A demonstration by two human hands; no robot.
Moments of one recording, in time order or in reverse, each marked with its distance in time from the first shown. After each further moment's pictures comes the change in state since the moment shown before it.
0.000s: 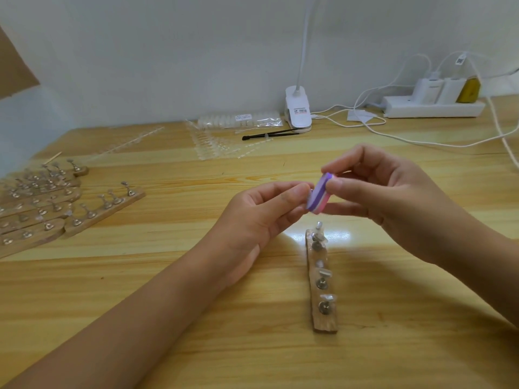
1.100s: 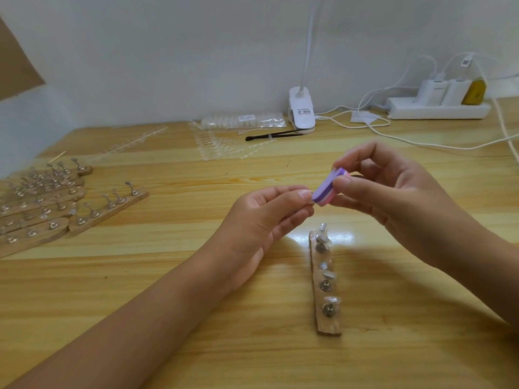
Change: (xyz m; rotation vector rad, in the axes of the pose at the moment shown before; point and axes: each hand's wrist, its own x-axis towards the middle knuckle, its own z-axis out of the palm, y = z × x) left_hand -0.001 -0.002 -0.001 -0.081 0.086 -0.050; right_hand 0.003 0.001 0.002 0.006 0.093 -0.051
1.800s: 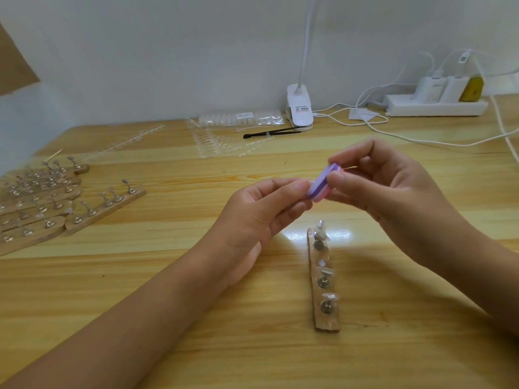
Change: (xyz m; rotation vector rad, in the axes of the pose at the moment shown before) left_hand 0.000 0.002 0.001 0.003 -0.053 0.042; right_hand -0.004 0.003 0.007 -0.017 0.041 -0.041
